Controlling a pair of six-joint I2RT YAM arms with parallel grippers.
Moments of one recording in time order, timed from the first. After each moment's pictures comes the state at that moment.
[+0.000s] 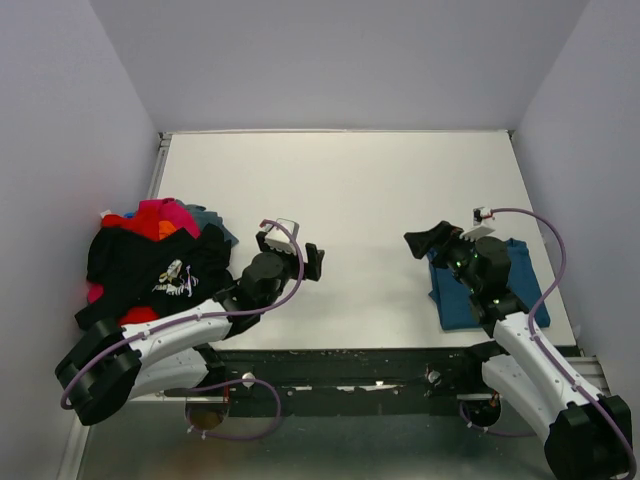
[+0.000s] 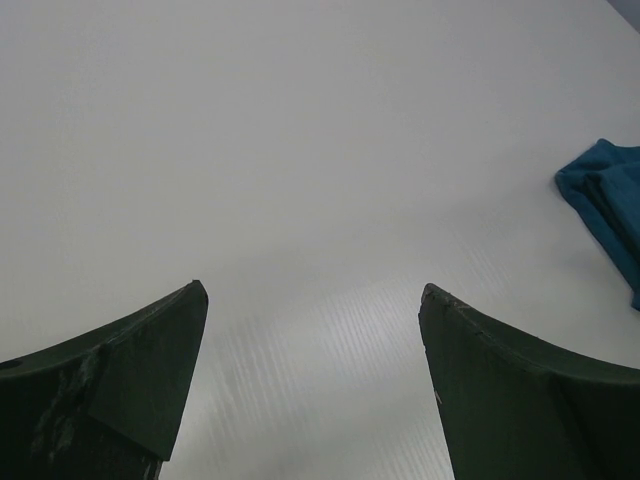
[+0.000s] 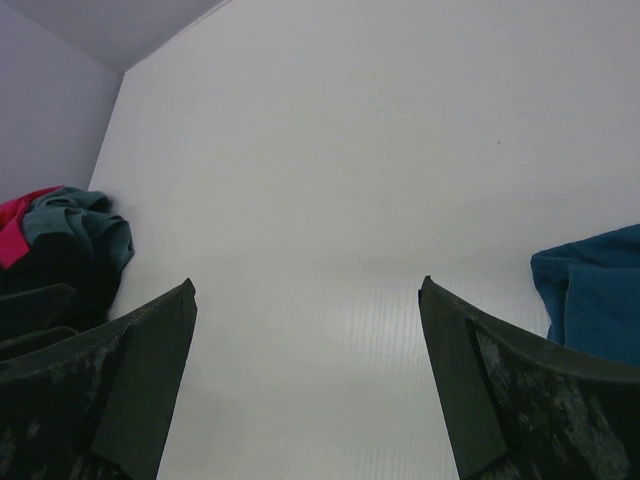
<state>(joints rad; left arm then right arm) -0.86 1.07 0.40 0.46 -0.40 -0.31 0.23 0.77 0.35 0.19 -0.15 0.60</state>
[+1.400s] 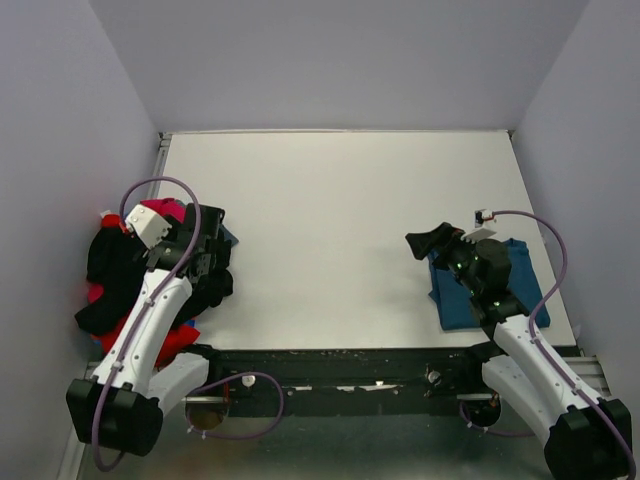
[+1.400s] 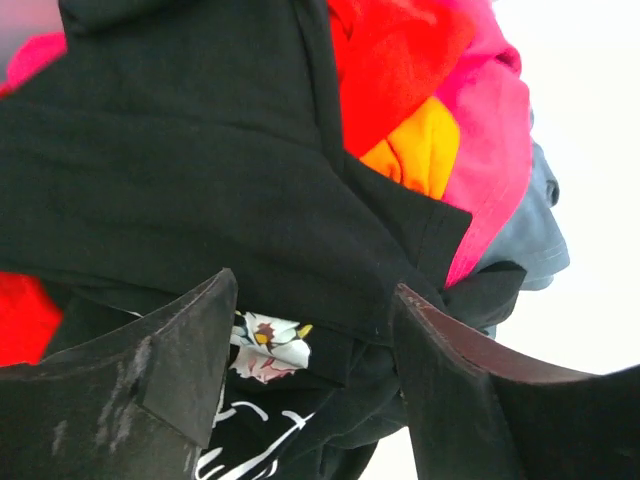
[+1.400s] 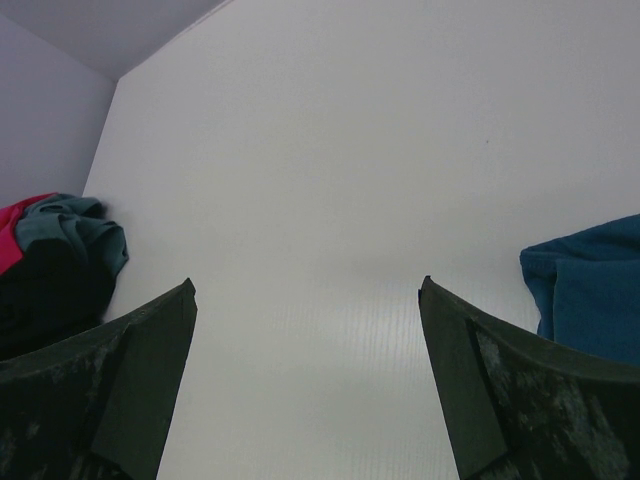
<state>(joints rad) -0.21 0.96 0.90 -0.92 -0.94 -1.06 0.23 0.75 0.33 0.19 -0.12 0.61</state>
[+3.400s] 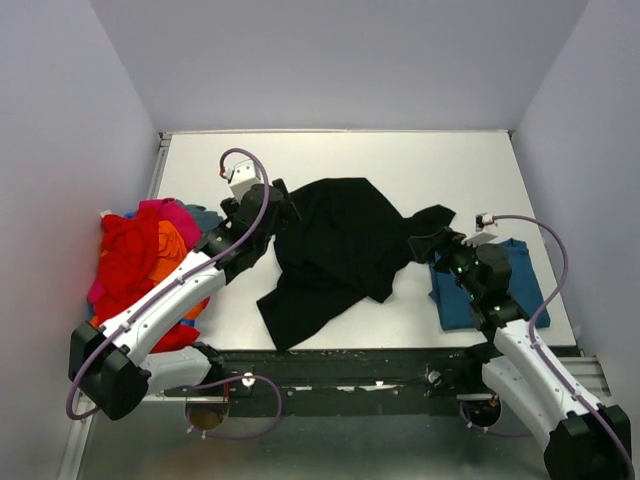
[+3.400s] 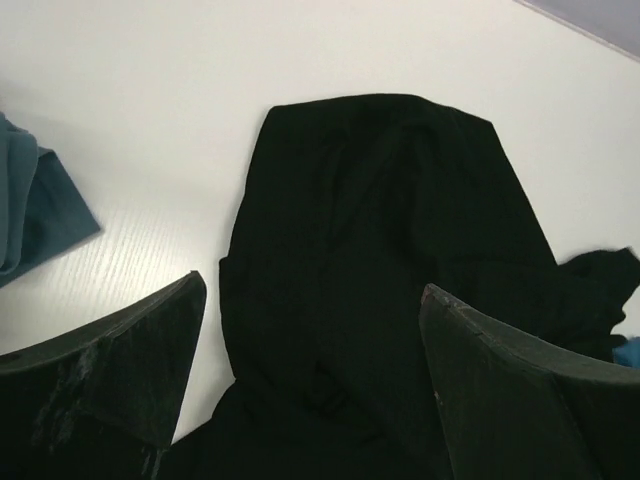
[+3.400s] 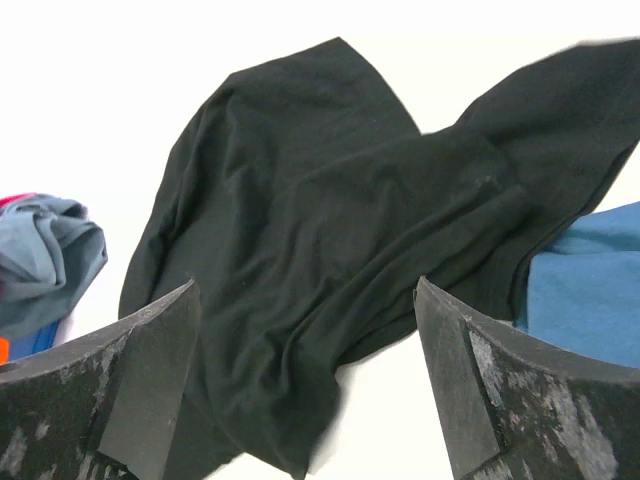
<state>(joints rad) -0.65 1.14 1.00 -0.39 -0.54 -0.73 0.23 0.68 0.30 0.17 -0.07 0.58</state>
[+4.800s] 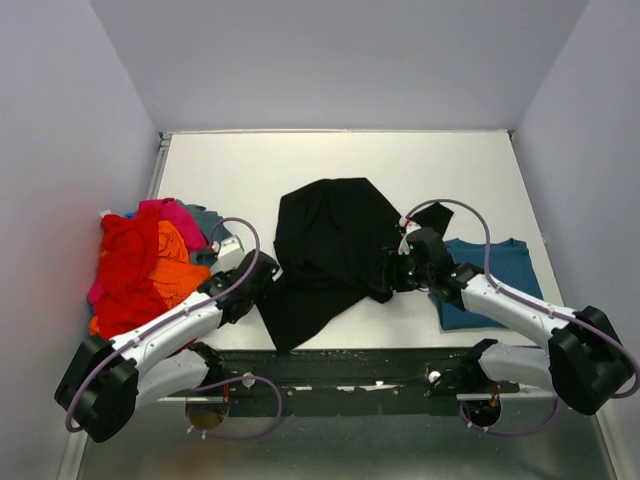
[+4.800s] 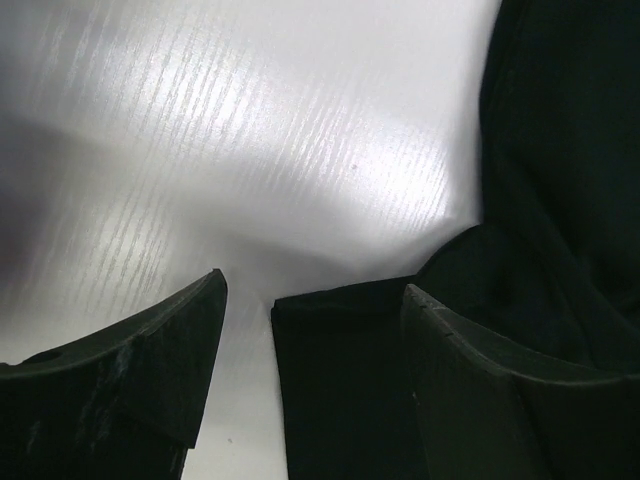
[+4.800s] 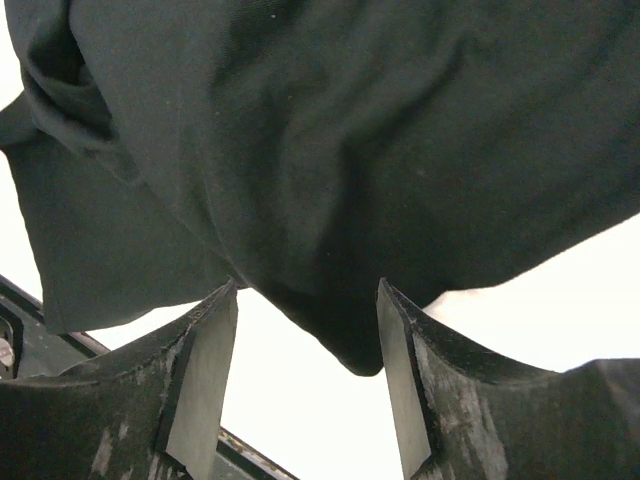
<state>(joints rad) -0.65 1.00 0.48 -0.48 -0.49 -1.00 0.58 1.17 0.55 -0.15 -0.15 0.50</state>
